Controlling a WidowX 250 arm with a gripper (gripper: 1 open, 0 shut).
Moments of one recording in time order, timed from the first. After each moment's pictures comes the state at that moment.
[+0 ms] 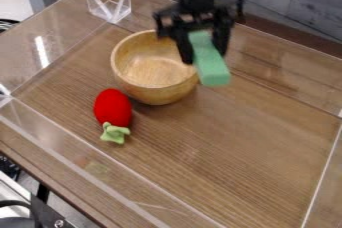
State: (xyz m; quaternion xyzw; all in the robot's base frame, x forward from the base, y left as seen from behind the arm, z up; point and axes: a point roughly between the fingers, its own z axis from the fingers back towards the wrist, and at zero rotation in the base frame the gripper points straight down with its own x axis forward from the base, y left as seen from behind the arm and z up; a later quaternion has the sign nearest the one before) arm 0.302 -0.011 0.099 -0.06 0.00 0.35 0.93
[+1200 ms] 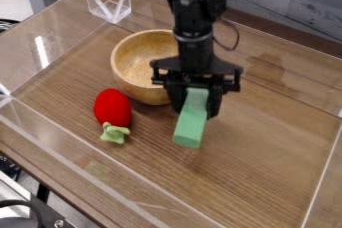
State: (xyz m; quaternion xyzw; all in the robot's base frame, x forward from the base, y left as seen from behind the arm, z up) arm 0.263 -0.019 0.052 -0.05 -0.01 0.15 0.99
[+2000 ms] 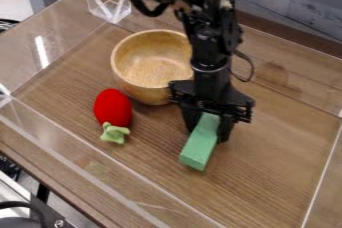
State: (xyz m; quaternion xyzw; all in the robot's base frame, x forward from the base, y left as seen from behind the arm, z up) arm 0.266 -0.043 0.025 -0.05 -0.01 0.05 1.00
